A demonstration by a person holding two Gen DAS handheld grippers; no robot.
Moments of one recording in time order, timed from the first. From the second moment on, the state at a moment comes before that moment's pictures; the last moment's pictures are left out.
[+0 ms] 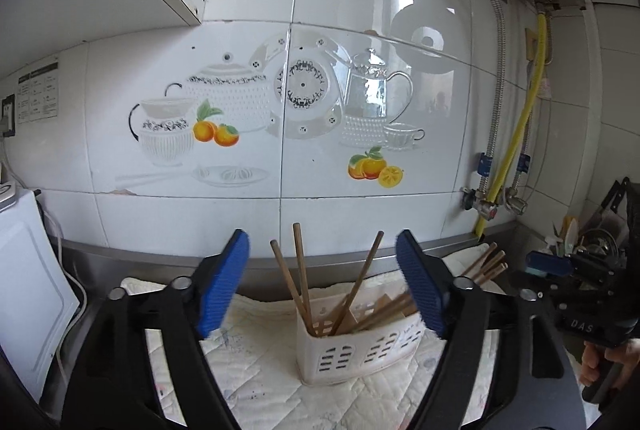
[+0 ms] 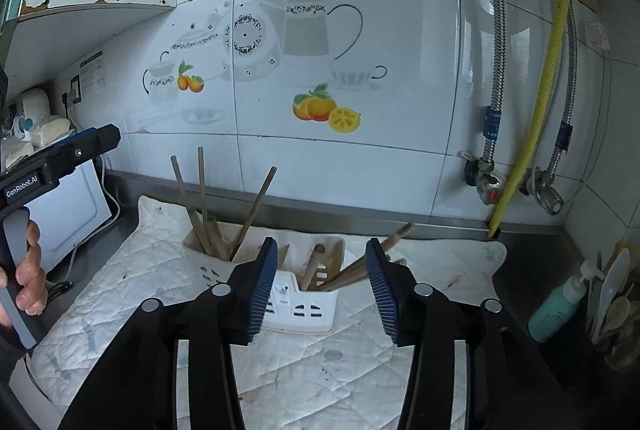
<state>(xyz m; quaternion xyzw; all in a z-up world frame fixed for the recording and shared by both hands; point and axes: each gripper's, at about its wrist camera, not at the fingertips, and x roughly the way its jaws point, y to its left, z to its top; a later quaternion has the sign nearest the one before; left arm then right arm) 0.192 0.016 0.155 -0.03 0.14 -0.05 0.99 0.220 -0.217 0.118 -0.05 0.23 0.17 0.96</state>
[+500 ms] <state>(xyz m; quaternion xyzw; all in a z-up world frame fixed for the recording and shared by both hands) 0.095 0.013 0.099 -0.02 0.18 -0.04 0.98 0.117 -0.226 0.060 0.00 0.24 0.17 0.96</state>
